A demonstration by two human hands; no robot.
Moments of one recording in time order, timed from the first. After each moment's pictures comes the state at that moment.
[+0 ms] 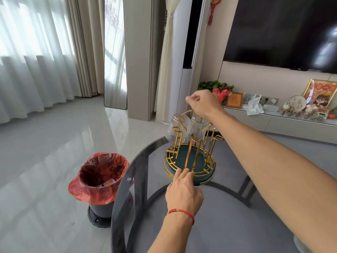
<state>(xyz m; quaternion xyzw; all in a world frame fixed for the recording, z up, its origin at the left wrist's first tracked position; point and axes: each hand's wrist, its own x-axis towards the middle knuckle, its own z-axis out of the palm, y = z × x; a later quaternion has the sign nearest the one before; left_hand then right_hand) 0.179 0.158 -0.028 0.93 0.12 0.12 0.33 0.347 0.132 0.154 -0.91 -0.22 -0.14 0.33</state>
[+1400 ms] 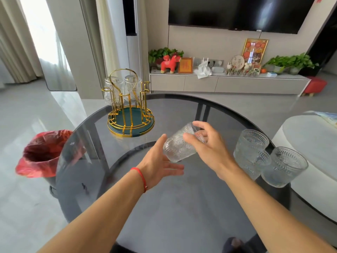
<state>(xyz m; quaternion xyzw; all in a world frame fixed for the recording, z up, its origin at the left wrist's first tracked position) 0.098 0.043 0.004 0.56 0.15 -0.21 0.79 0.108 -0.125 0.031 -0.86 -0.05 -0.05 0.51</state>
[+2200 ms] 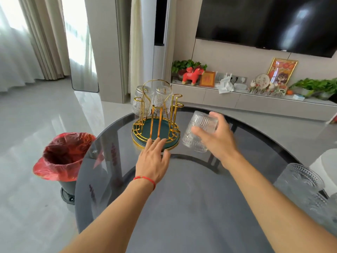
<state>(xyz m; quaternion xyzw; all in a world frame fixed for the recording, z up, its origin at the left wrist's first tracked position) 0.170 0.139 -0.053 0.92 0.05 0.17 0.34 0.212 -0.046 0.045 -0.87 -0.07 -0.10 0.48</state>
